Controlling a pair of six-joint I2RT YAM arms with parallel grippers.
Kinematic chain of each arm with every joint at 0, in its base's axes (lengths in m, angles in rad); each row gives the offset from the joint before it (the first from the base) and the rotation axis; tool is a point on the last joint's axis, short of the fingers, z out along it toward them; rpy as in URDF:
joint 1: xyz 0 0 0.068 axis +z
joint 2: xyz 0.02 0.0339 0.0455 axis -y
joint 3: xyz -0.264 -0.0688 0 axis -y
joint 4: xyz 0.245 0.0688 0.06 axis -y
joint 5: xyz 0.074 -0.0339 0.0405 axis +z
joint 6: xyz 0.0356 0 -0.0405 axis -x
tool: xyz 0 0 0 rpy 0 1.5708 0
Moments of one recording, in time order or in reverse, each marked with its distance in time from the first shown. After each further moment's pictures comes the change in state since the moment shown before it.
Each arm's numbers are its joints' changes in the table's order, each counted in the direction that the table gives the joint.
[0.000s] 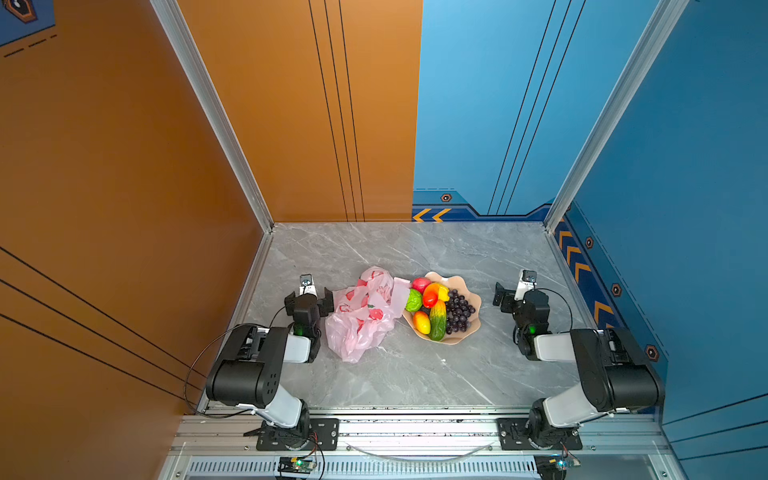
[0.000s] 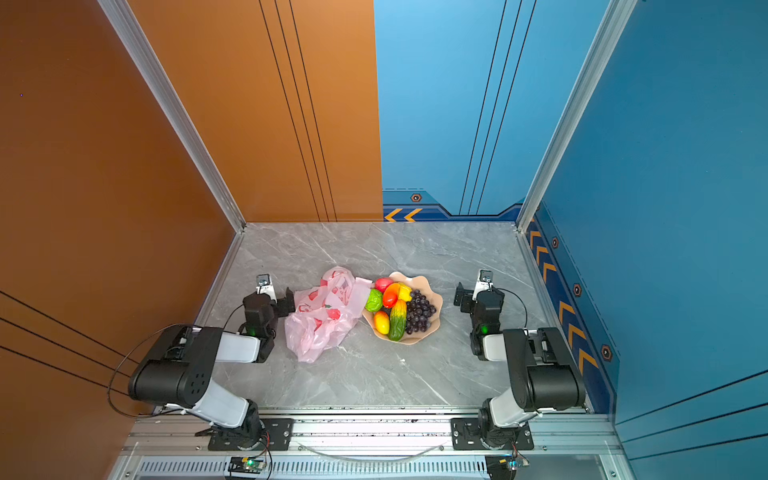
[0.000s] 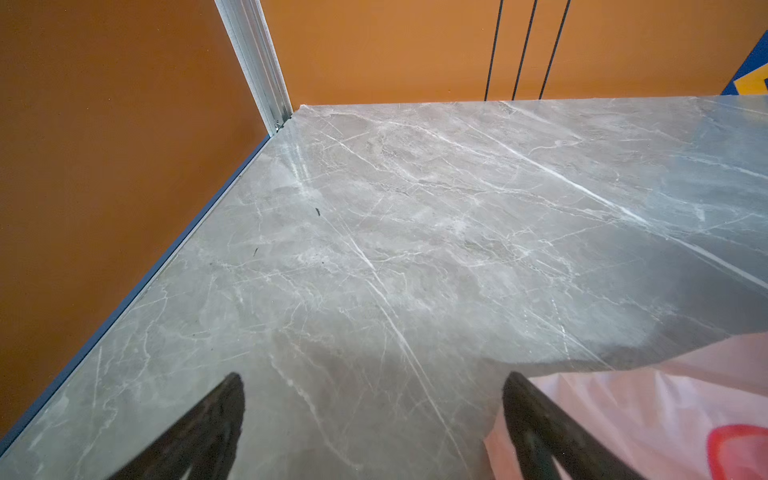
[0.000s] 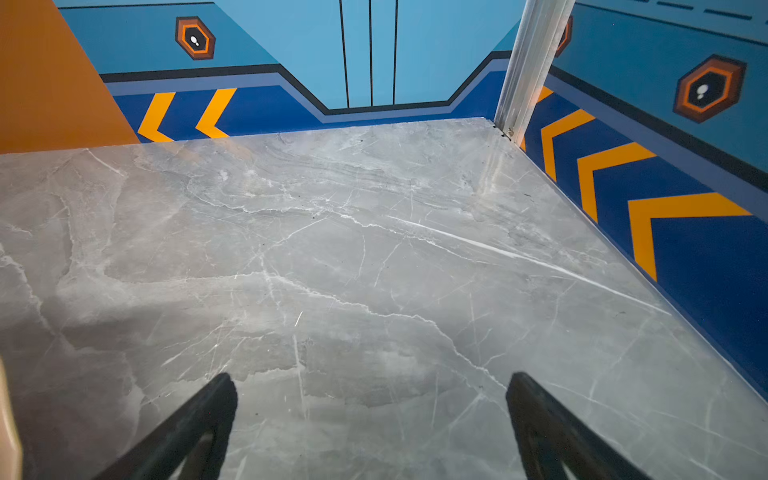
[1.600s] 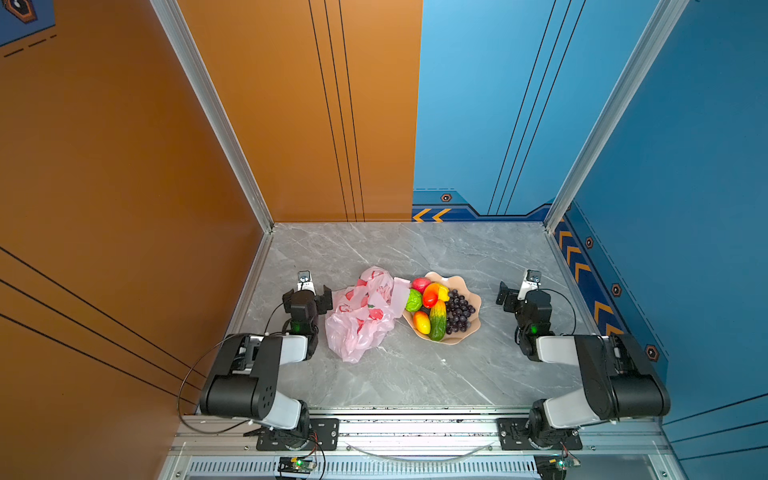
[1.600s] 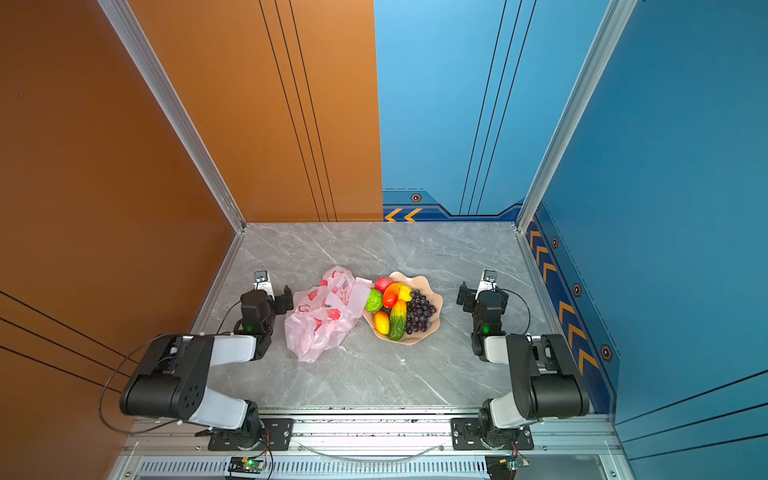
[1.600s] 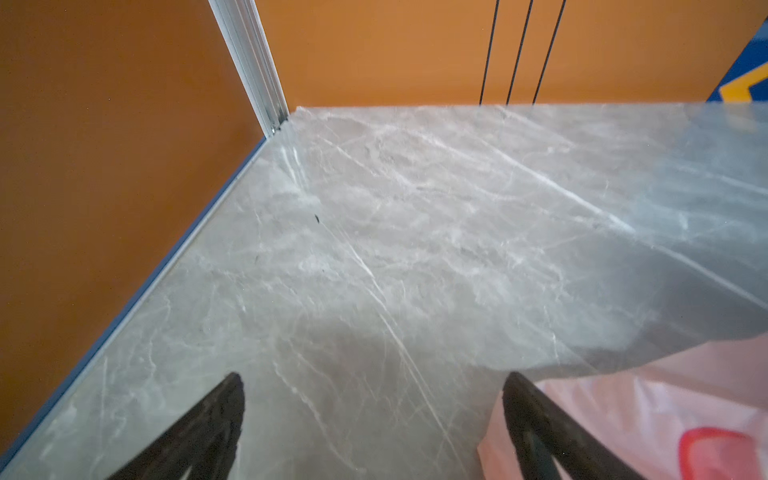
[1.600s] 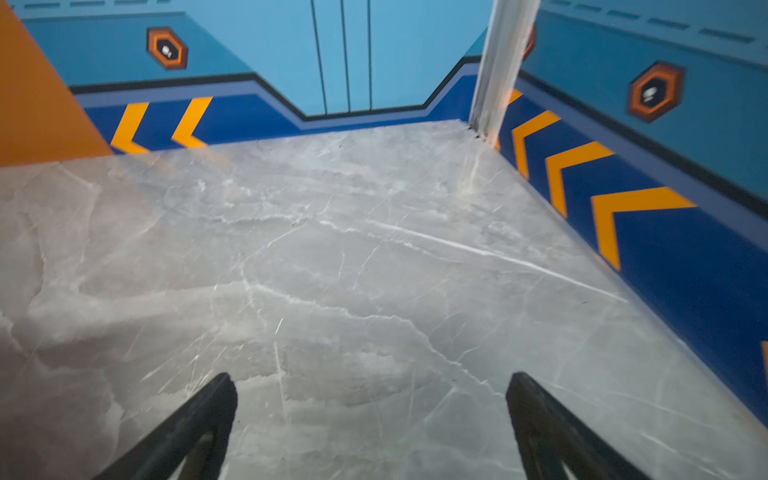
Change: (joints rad) left arm 0.021 0.130 0.055 -0.177 -0.030 0.004; right arm -0.008 0.098 0.000 -0.080 -0.075 -0.024
